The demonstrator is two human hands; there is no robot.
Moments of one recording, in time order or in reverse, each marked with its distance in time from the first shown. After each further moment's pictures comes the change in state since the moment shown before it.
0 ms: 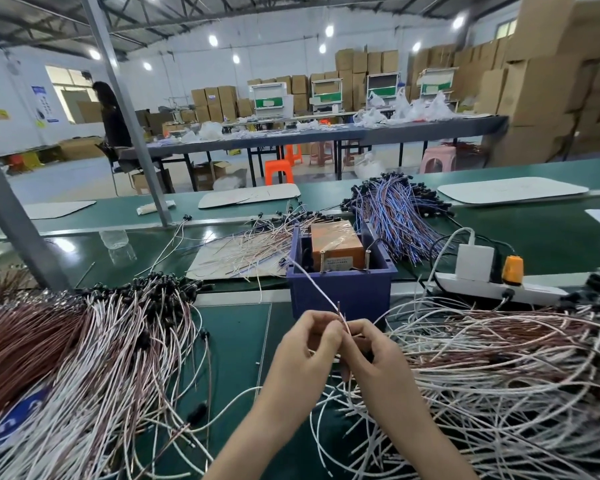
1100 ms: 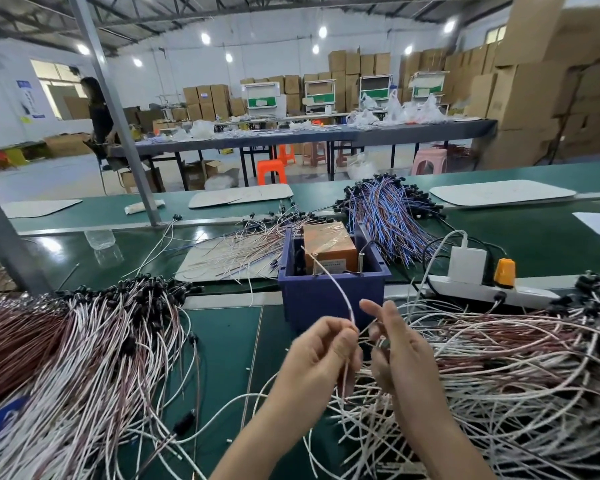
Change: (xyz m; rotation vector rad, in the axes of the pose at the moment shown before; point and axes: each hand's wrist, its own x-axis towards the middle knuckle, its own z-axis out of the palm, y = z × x) left_hand 0.004 0.000 0.014 -0.218 -0.206 0.029; right_hand 0.007 -0.010 -0.023 0.403 0.260 0.190
